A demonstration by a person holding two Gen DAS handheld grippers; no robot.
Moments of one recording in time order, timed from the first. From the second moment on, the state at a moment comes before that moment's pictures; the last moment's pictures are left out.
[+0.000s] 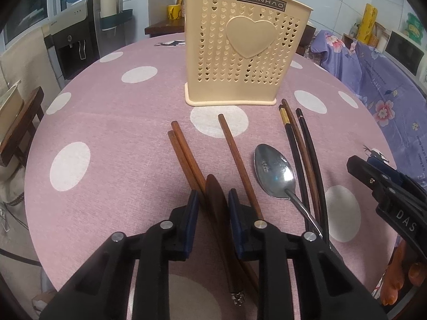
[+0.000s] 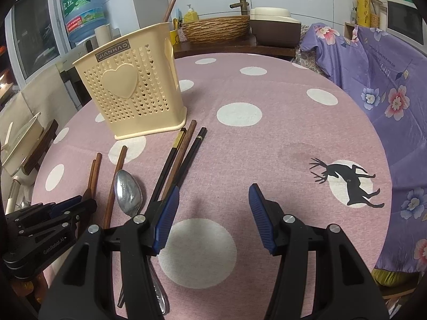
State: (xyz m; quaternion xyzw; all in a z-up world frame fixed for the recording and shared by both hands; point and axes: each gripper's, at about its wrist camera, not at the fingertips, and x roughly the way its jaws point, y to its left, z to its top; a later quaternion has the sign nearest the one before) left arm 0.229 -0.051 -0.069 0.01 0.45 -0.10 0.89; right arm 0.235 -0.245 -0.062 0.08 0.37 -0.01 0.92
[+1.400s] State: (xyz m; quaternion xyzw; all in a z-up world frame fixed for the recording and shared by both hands) left arm 0.230 -0.011 -0.065 -0.05 0.44 -0.09 0.89; right arm 0.356 -0.230 -0.077 0.12 0.48 -0.04 0.87
